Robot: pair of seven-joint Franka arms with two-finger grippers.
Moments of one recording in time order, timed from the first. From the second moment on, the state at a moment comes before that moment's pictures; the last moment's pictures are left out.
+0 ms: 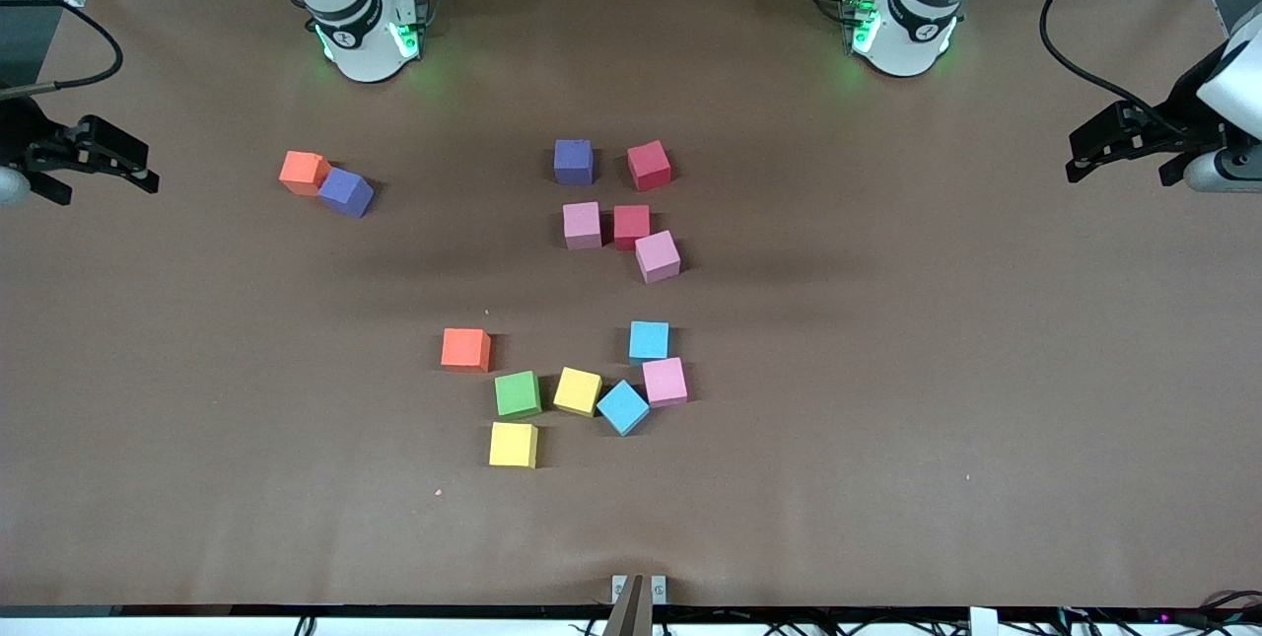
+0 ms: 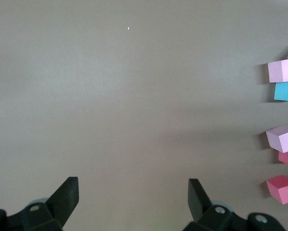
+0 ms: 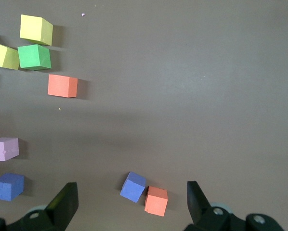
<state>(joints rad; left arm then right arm) -0.02 0.00 -0.06 -1.53 -0.01 1.54 -0.04 -0.06 -0.02 0.01 -1.60 0.03 1.58 -0.17</state>
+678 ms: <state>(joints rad) -0.02 0.00 -0.07 -1.53 -0.01 1.53 -0.04 -0.06 -0.01 0.01 -1.60 0.03 1.57 -0.17</state>
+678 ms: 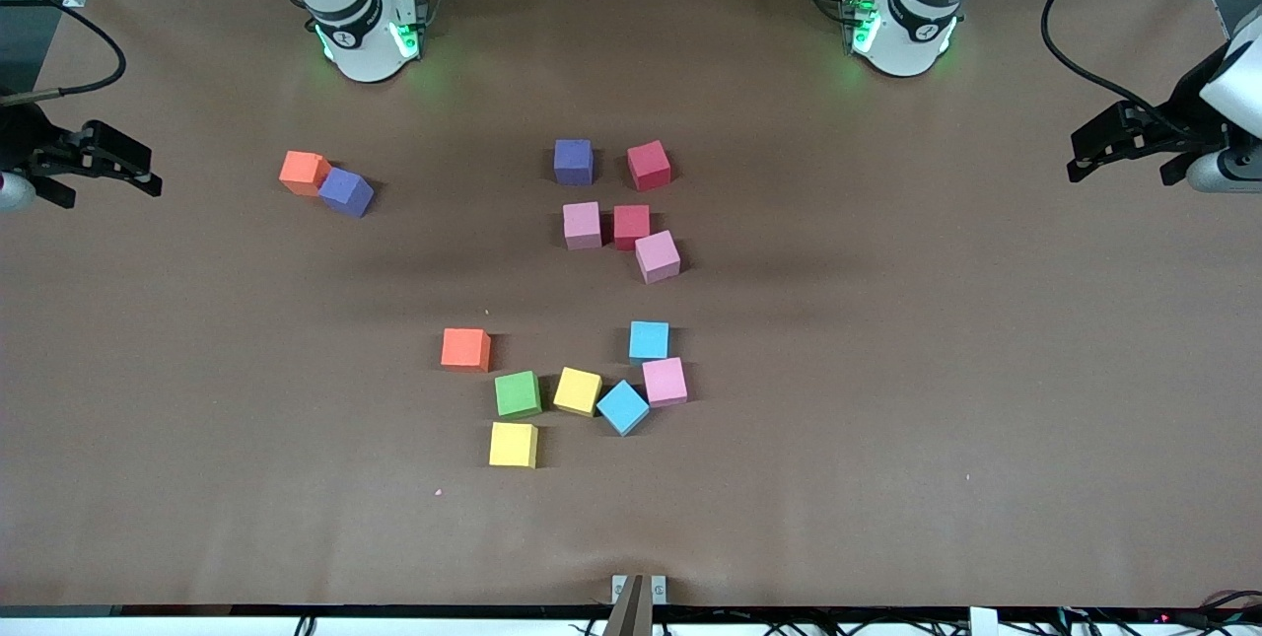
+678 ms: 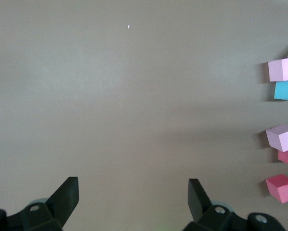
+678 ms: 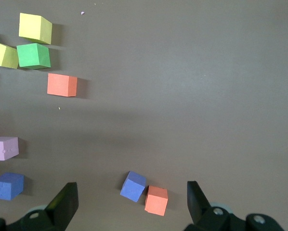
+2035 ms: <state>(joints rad) -0.02 0.00 -0.07 -1.53 -0.01 1.46 -0.04 -0.01 0.17 0.03 -1.67 0.05 1.59 -0.21</state>
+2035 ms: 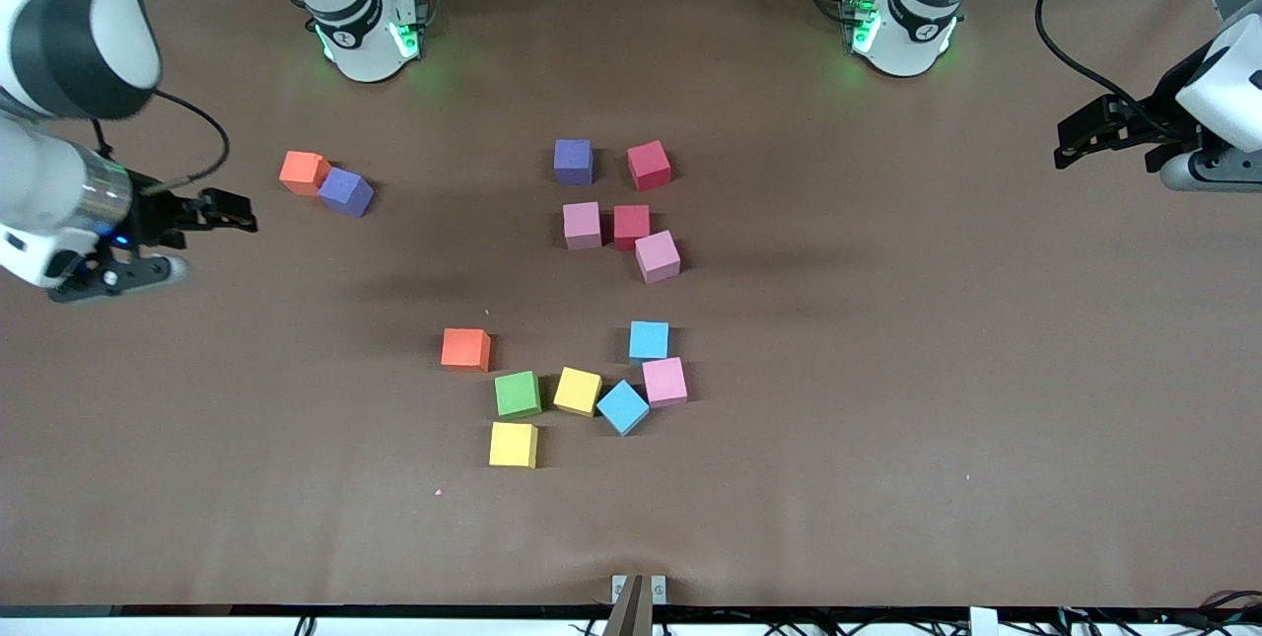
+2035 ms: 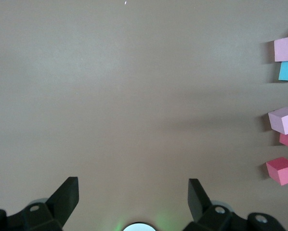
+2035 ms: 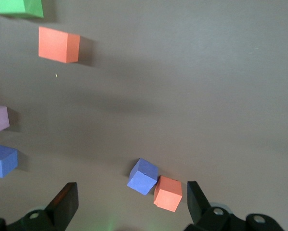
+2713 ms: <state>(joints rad) -0.02 0.00 -0.07 -1.53 -0.01 1.46 -0.04 0.15 0.29 0.05 -1.86 0.13 1.73 -0.26</state>
